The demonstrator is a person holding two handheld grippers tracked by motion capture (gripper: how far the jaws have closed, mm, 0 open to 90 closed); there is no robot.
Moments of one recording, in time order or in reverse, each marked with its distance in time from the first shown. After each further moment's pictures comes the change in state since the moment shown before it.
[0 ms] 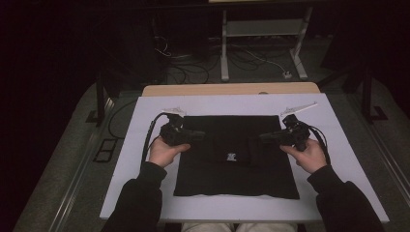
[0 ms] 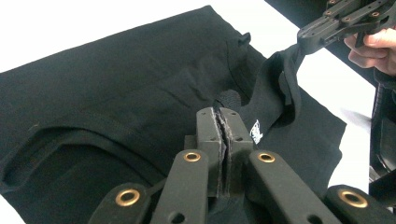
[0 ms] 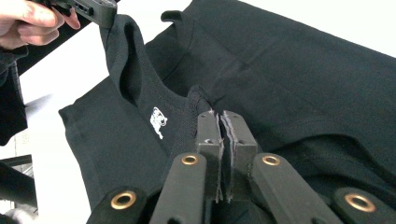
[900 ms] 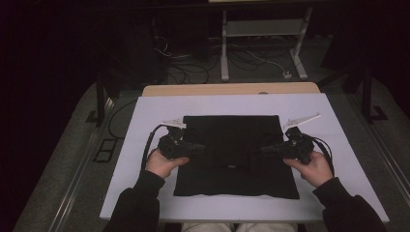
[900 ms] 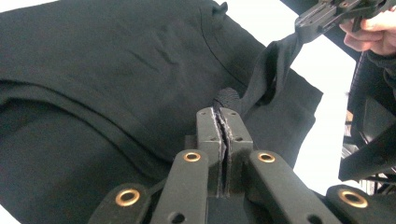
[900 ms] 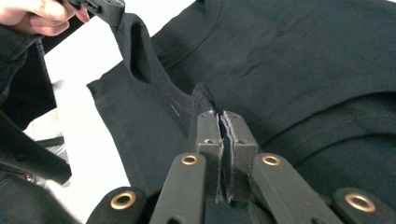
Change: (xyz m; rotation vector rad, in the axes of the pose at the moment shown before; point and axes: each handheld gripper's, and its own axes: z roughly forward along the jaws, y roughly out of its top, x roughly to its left) left arm -0.025 -0.027 -0.008 0.058 -0.036 0.013; right arm 0.025 -0.026 -0.009 0.040 0.044 -0.005
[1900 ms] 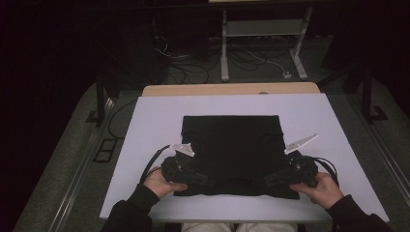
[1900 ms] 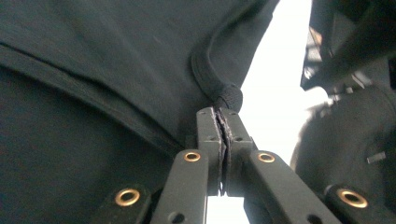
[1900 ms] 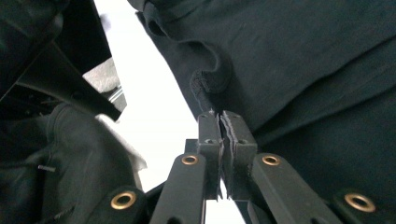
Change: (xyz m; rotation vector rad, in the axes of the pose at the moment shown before) left arm -0.030 -0.042 0.016 0.256 -0.160 0.138; right arm 0.020 -0.049 0.003 0.169 0.171 -0.005
